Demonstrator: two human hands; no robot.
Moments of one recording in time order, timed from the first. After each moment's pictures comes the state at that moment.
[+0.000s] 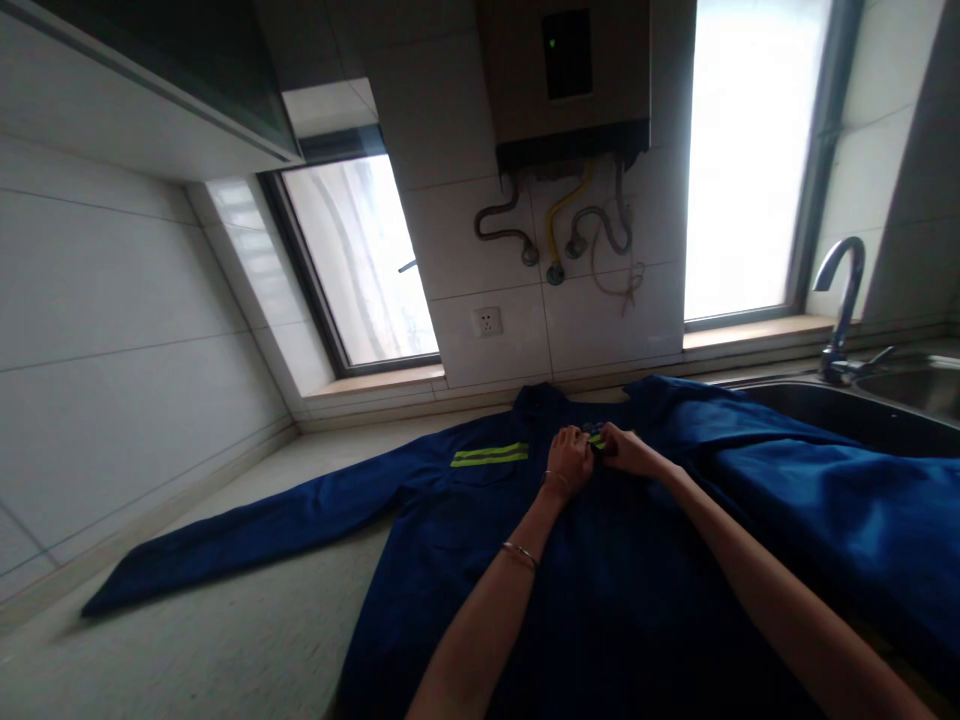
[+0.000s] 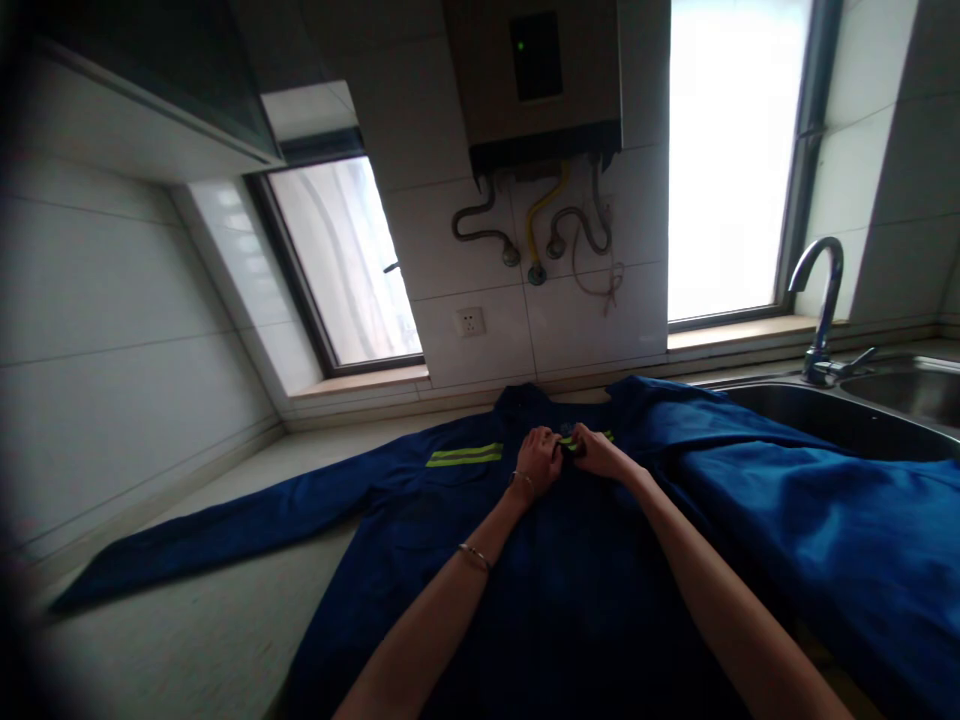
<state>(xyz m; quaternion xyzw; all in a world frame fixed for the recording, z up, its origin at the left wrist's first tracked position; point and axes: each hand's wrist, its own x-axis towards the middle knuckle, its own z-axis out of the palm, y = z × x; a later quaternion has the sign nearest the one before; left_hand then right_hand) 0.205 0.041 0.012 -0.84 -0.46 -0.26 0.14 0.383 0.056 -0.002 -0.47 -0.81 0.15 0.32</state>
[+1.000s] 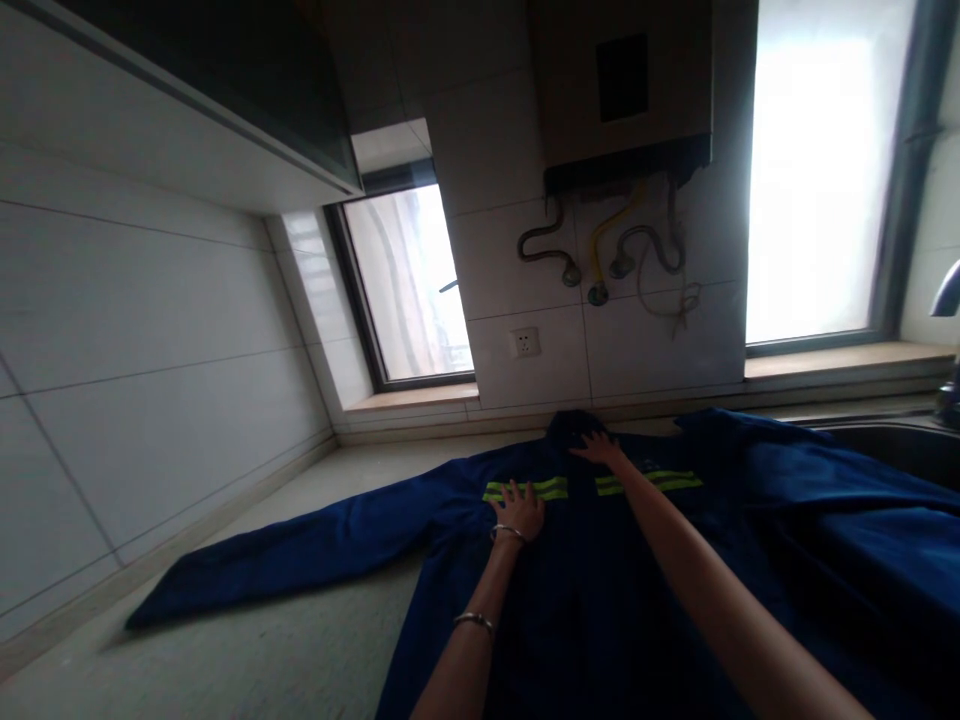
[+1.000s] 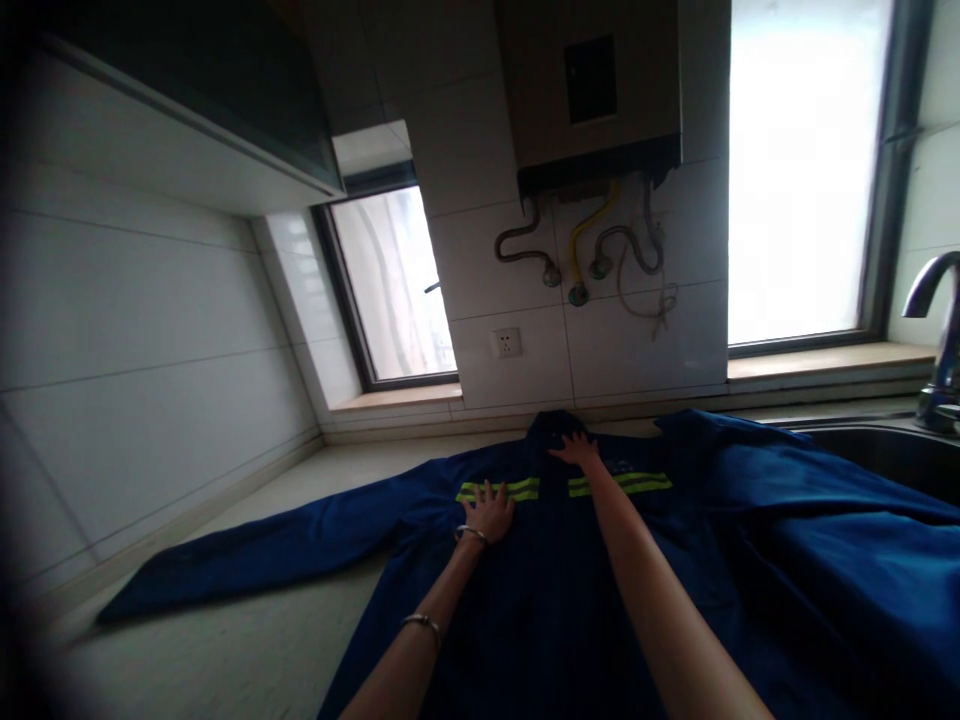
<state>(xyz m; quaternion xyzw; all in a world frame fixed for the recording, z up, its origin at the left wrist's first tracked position) 0.036 0.068 -0.020 -0.68 -0.73 -0.07 0.01 0.251 0.248 -0.021 -0.63 -0.77 0.09 0.10</state>
